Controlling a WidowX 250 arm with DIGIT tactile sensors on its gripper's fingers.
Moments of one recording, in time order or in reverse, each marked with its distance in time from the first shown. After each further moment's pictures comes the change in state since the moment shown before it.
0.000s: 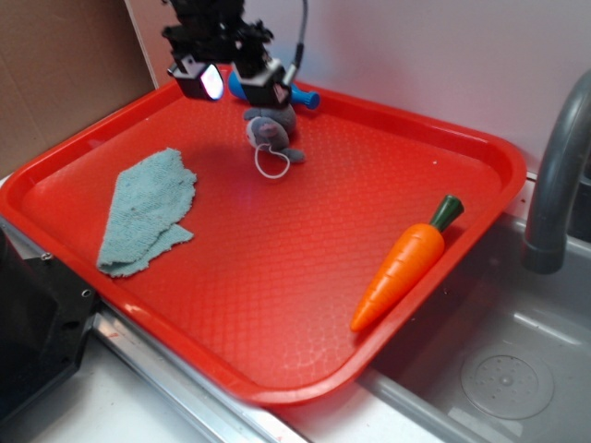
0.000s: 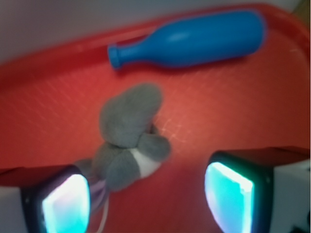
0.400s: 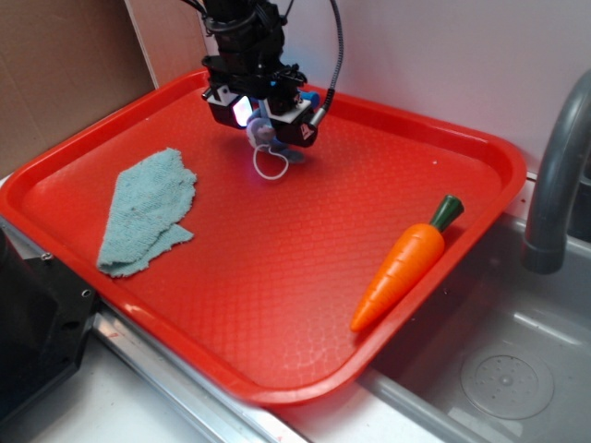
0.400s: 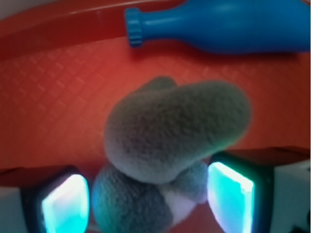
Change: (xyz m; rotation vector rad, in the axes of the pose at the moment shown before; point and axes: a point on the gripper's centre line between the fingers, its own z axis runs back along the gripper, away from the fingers) arm 0.008 -0.010 -0.024 0.007 0.061 -0.090
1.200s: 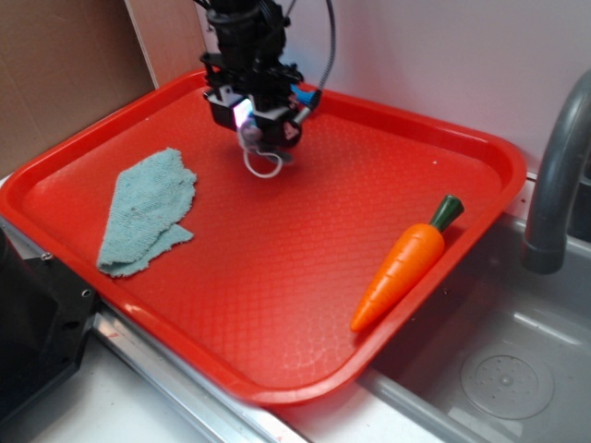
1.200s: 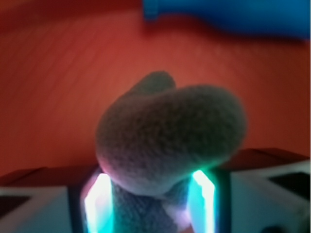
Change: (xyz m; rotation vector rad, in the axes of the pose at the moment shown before) arm -0.013 -0.004 0.027 -0.006 0.058 -0.007
